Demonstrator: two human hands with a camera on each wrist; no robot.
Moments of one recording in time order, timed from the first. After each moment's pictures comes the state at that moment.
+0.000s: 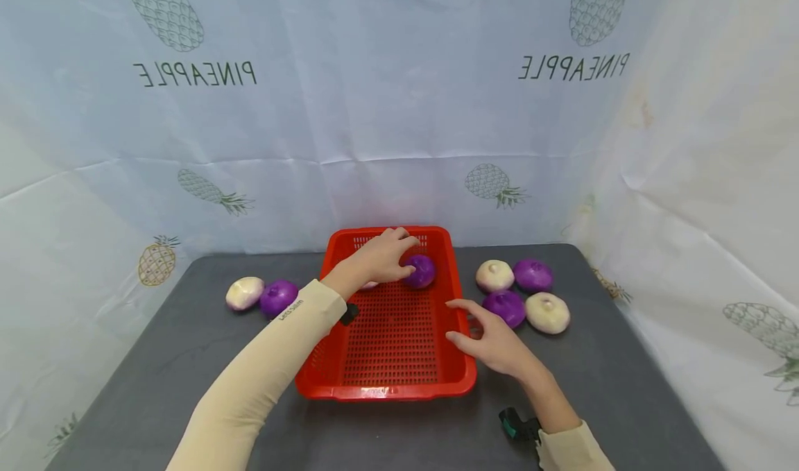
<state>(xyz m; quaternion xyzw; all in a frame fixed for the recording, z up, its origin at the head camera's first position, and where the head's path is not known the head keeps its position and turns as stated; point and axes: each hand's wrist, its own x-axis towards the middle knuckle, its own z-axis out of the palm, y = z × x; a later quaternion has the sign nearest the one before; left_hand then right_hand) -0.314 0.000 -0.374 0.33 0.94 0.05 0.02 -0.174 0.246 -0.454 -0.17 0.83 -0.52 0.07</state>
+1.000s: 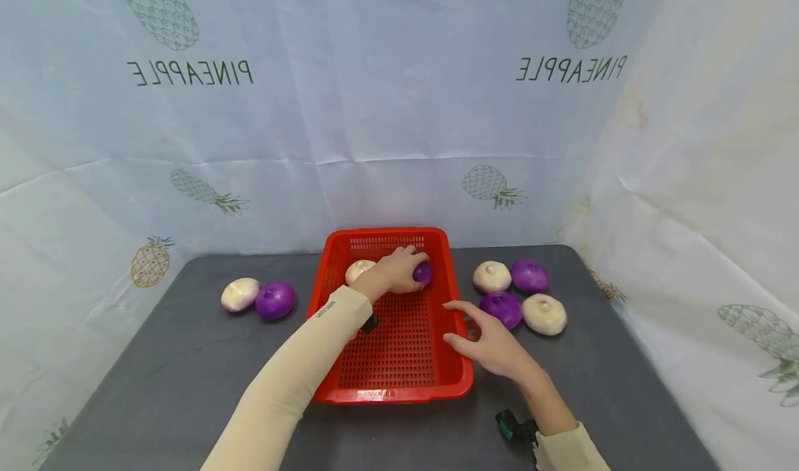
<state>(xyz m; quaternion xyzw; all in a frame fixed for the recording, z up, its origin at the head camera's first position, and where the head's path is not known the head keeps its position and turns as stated) -0.334 0.033 -0.428 0.28 0.96 0.02 0.08 -0.173 0.245 -0.453 -0.17 0.83 -0.52 0.07</state>
